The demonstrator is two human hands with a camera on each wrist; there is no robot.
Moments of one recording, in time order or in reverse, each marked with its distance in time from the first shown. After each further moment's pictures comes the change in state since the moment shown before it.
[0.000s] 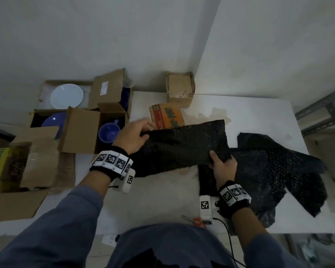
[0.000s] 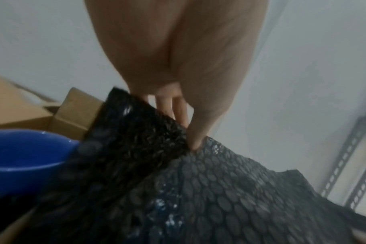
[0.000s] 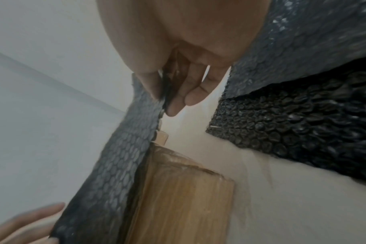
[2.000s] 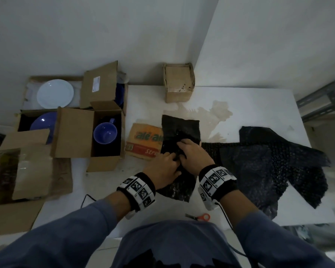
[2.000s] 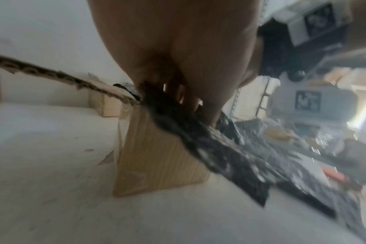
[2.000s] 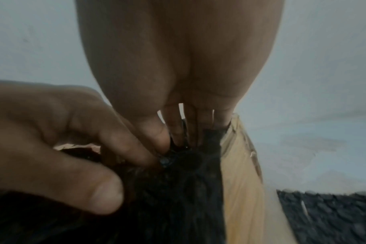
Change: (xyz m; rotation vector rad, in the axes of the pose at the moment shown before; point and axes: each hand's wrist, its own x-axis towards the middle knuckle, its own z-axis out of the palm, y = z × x) left_hand -0.022 0.024 0.100 0.584 -0.348 0.396; right_hand -0.015 -0.039 0.078 -1.273 -0.738 -0.507
